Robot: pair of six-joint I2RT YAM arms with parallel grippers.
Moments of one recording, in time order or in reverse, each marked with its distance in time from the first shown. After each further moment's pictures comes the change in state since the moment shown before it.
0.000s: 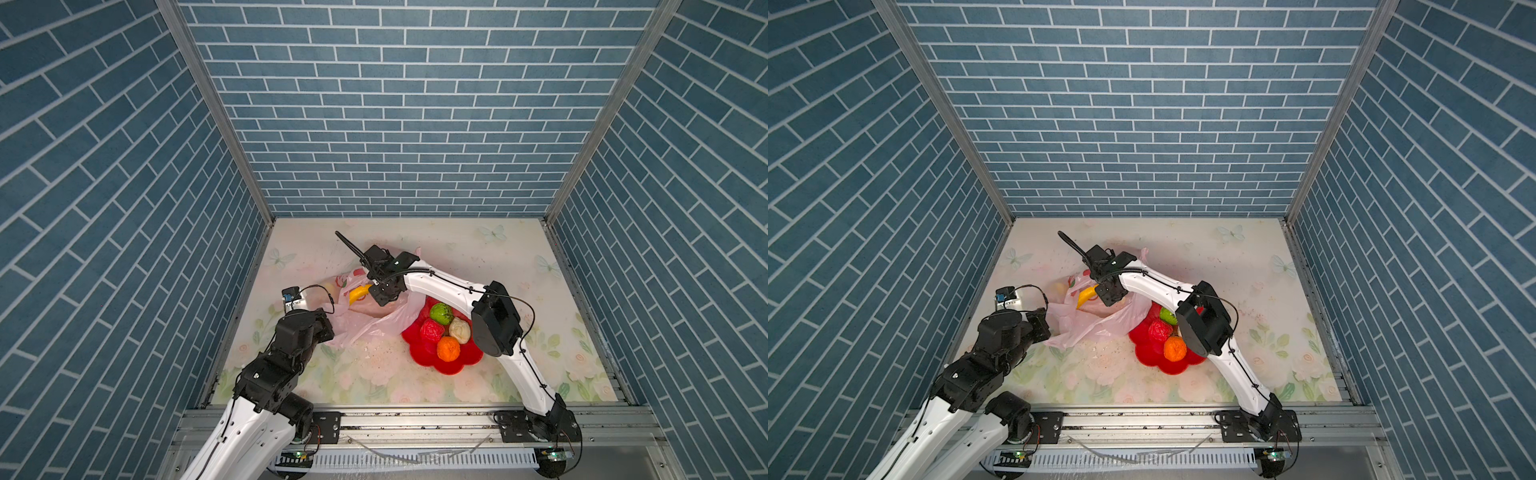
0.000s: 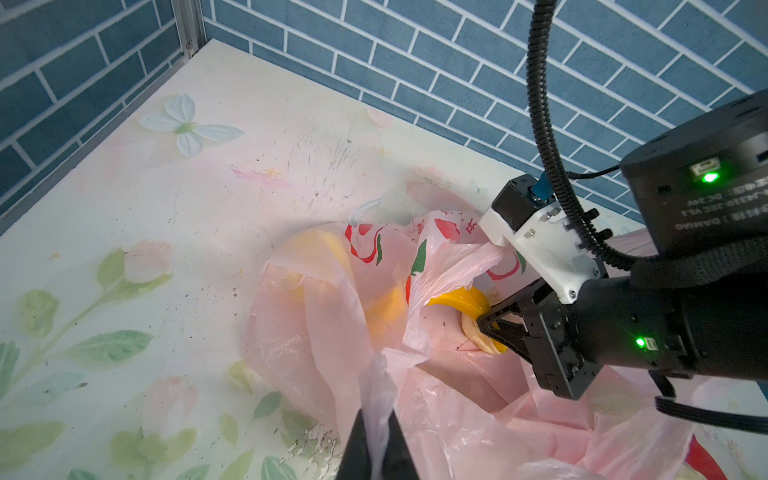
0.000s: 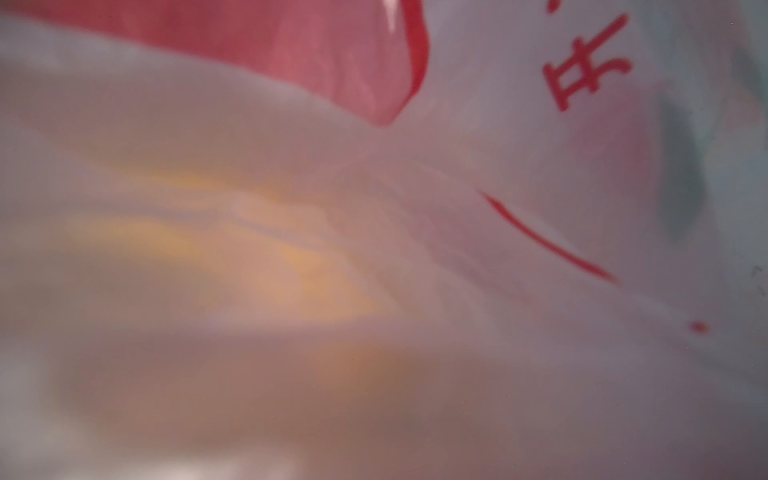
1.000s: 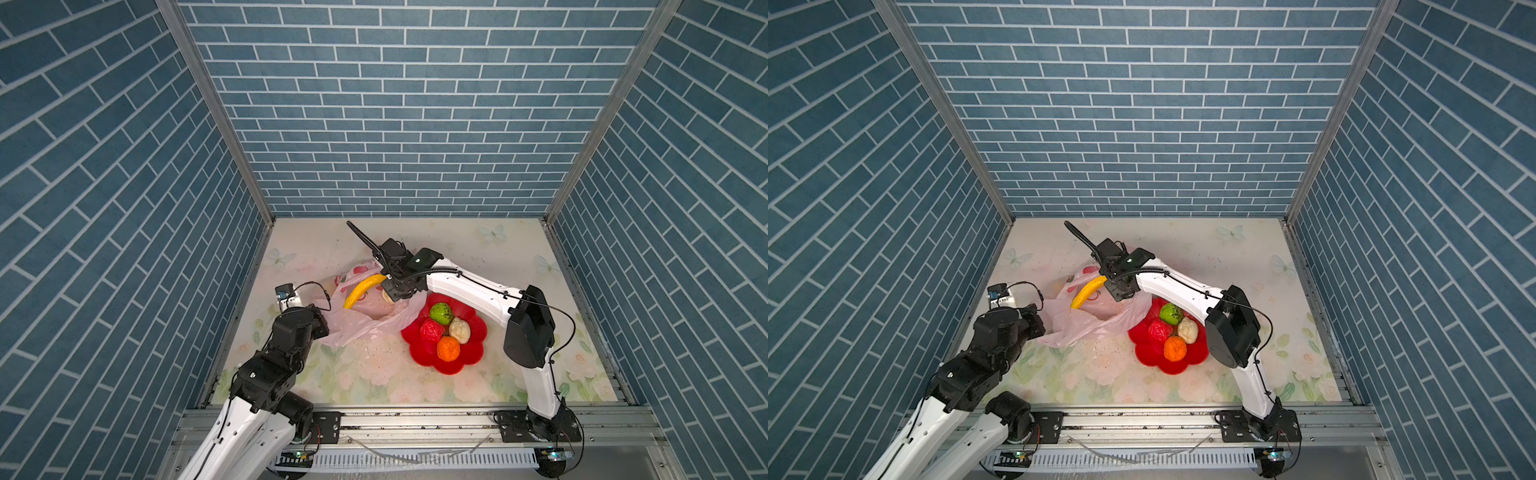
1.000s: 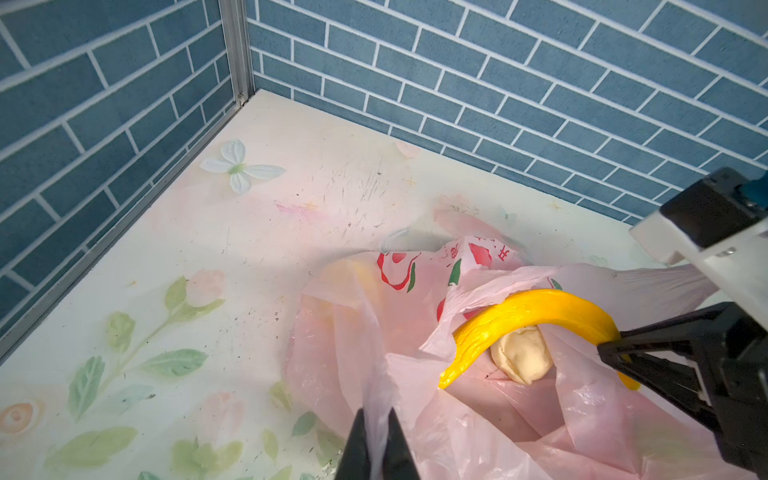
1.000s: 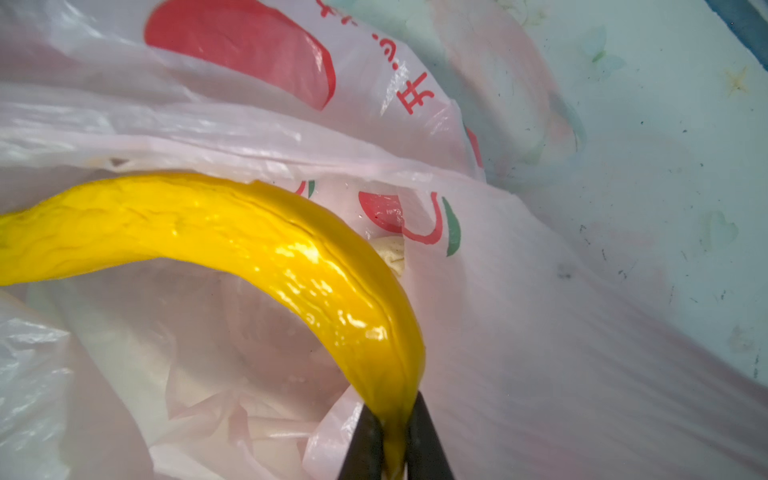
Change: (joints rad) left arm 0.000 0.031 0.045 -0.024 -0.109 0.037; right arm 0.002 -0.259 -0.195 0.033 0.088 -0.024
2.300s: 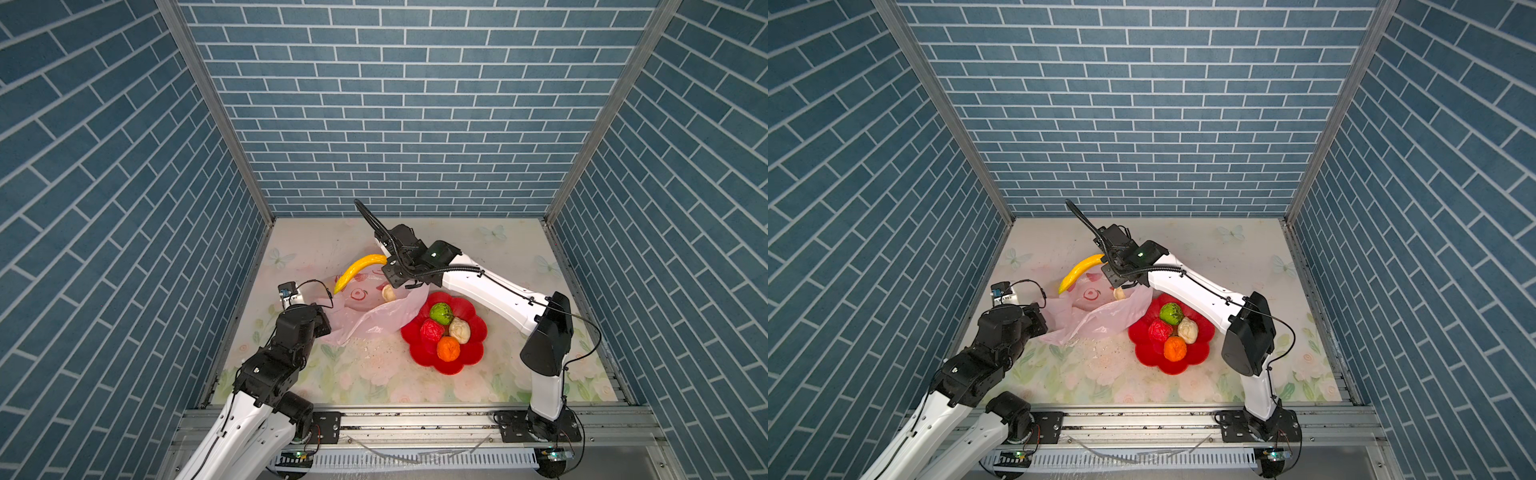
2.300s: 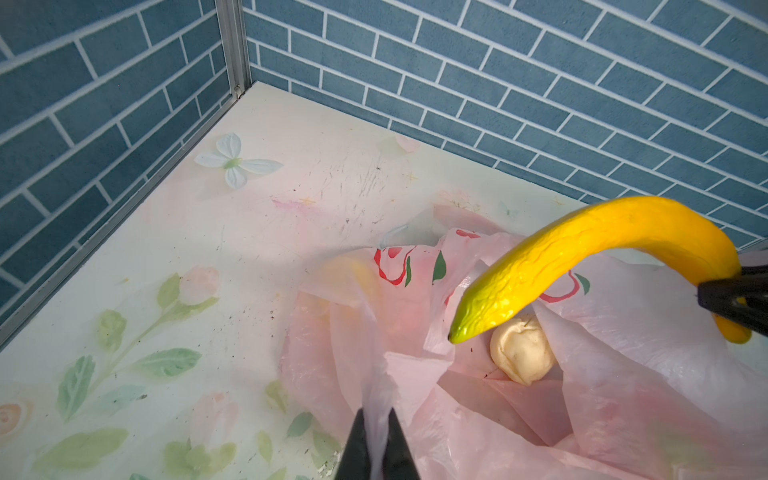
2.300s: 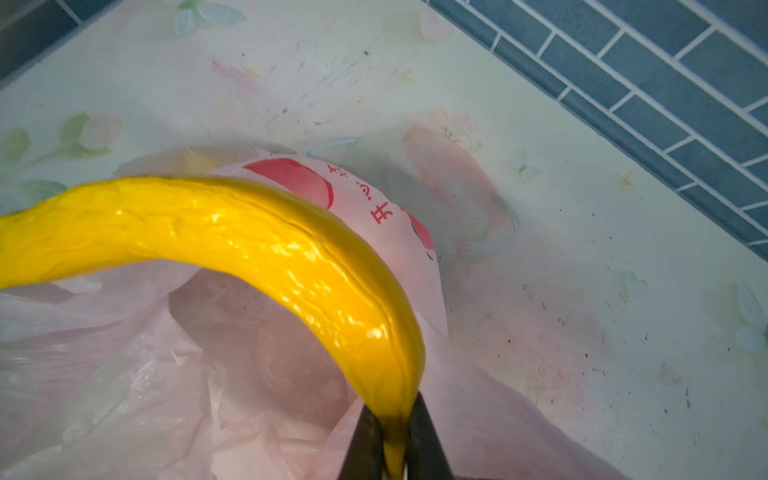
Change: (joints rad) left arm 0.000 0.021 0.000 0.014 0.006 -0.009; right arm 0.000 -0.109 0.039 0.087 0.018 -0.016
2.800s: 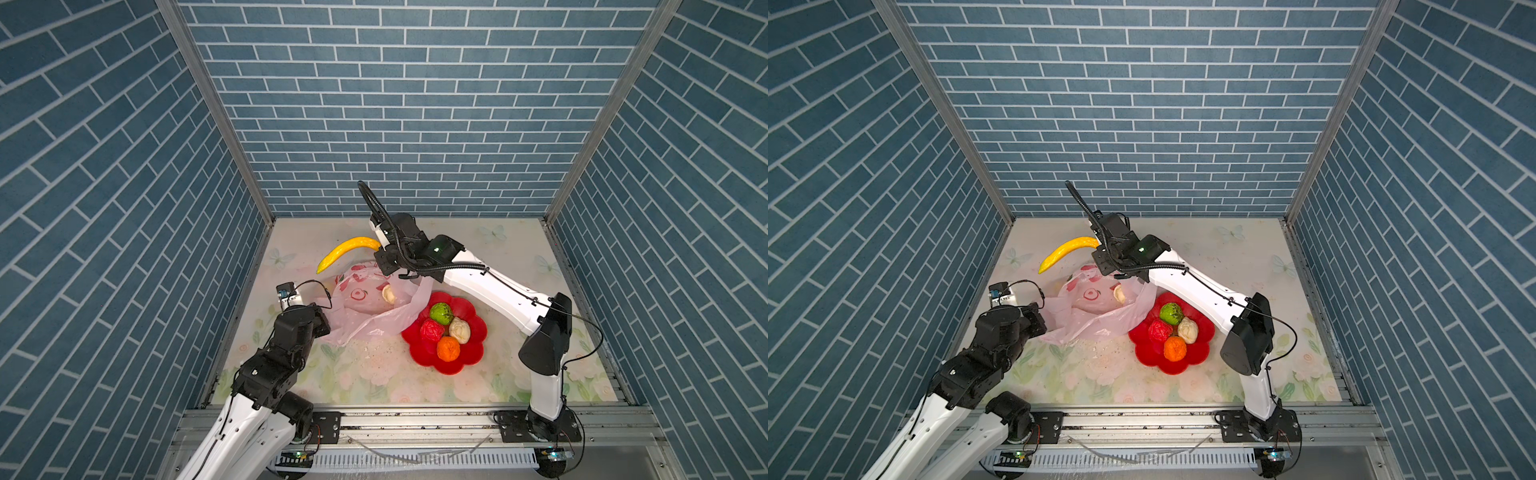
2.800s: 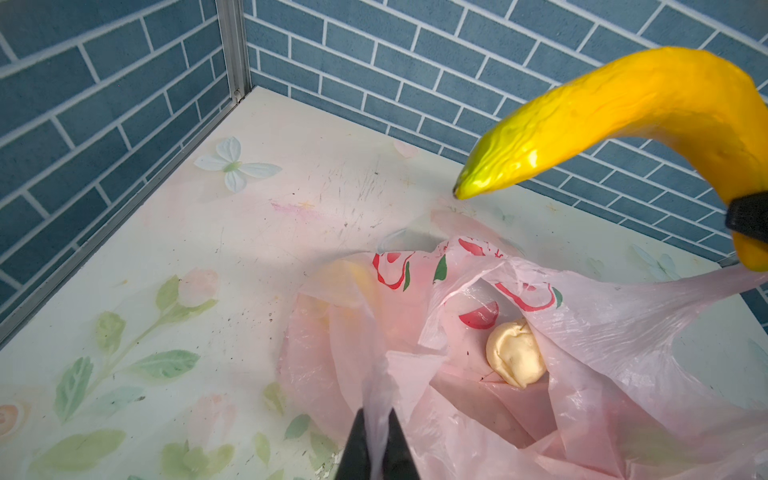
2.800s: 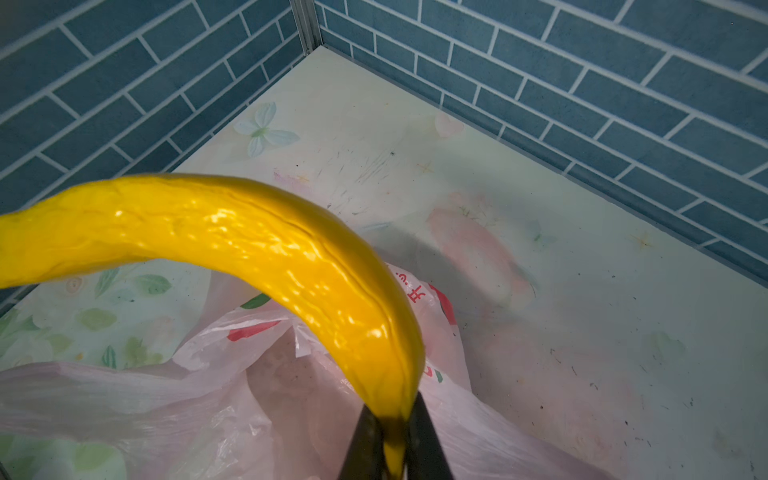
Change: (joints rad) left arm 0.000 -0.016 0.000 0.000 0.000 -0.004; right arm -0.003 0.011 0.092 0.084 -0.042 0.045
